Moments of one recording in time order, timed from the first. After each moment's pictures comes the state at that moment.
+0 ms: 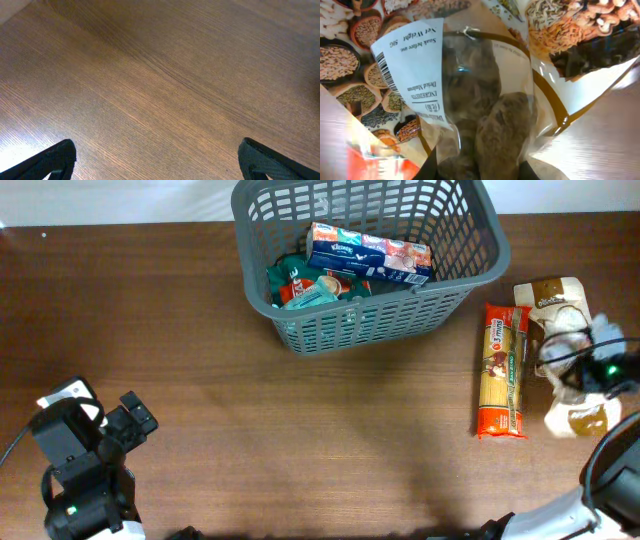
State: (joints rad) left arm 0.50 0.79 0.78 -0.76 -0.04 -0.09; right arm -0.70 1.86 1.42 -1.02 -0.28 -0.68
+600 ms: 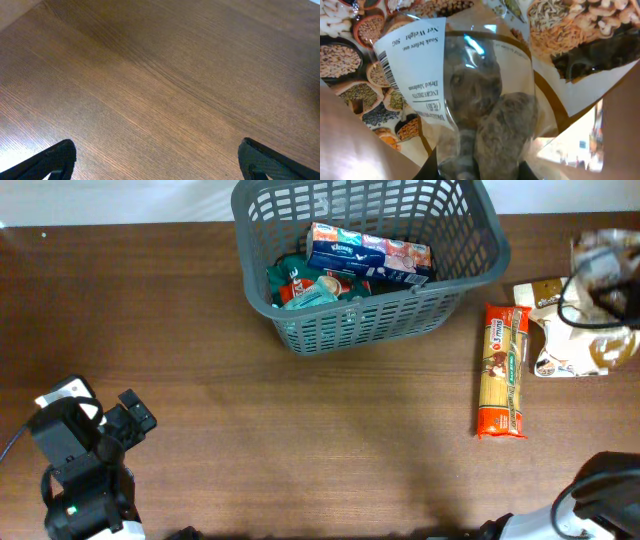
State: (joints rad) left arm 0.50 0.79 0.78 -0.74 -0.04 -0.09; right arm -0.65 1.79 2.09 -1.48 -0.68 -0.68
